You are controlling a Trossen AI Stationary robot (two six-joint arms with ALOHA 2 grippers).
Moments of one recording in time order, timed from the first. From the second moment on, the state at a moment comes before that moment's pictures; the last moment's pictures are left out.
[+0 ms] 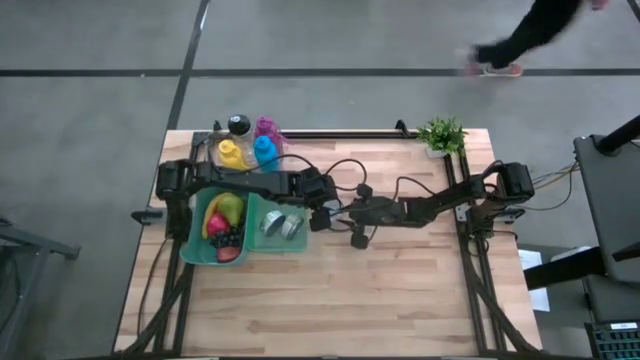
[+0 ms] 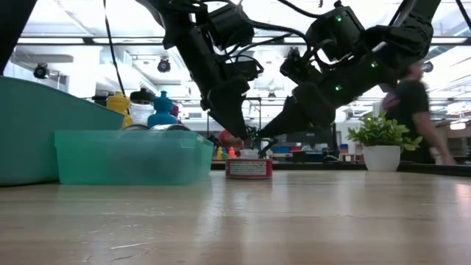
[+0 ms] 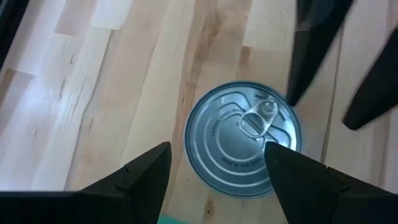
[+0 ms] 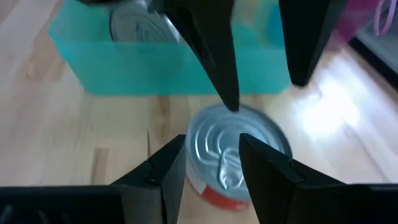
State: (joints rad) left arm 0.11 1.89 1.30 -0.45 -0.19 -0.03; right arm 0.01 1.67 0.62 0.54 0.21 -0.02
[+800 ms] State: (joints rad) left arm 0.13 1.89 1.30 -0.45 -0.21 -0.02; right arm -0.07 1.78 0.62 0.55 0.21 0.00
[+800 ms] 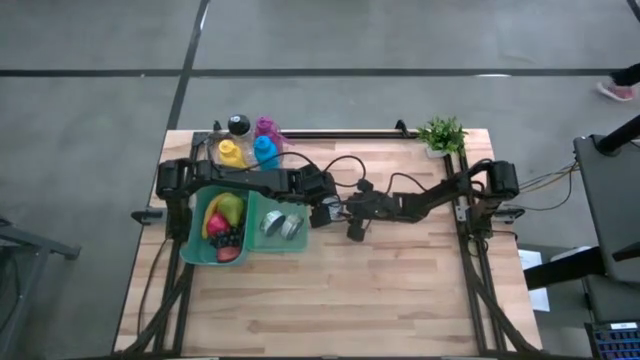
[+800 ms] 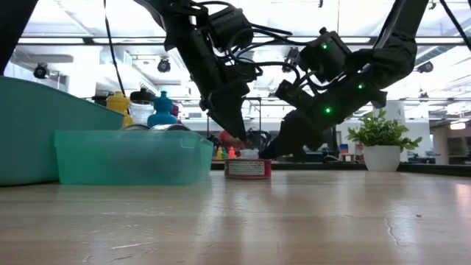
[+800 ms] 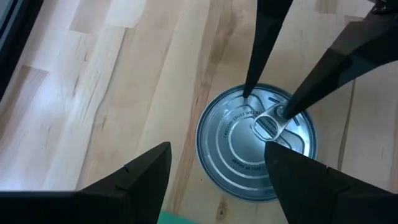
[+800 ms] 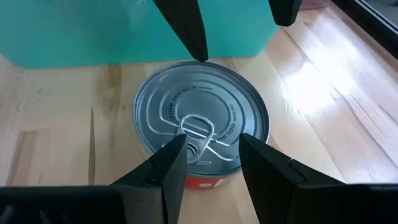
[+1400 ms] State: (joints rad) left arm 0.13 1.89 1.30 -0.45 -0.21 -0.02; right arm -0.07 1.66 0.62 0.29 0.21 0.06
